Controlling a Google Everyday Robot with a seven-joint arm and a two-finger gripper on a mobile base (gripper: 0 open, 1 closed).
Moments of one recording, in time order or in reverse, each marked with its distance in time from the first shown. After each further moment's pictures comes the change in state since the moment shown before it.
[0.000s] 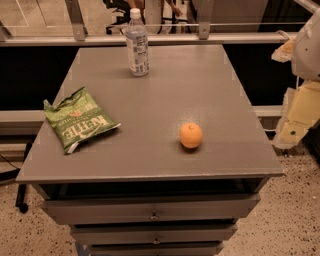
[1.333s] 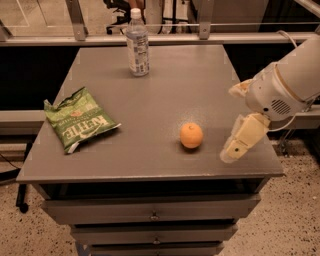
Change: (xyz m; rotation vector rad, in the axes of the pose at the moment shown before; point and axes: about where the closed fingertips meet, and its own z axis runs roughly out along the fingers) arm -0.048 0.012 0.097 -0.156 -0.337 0.098
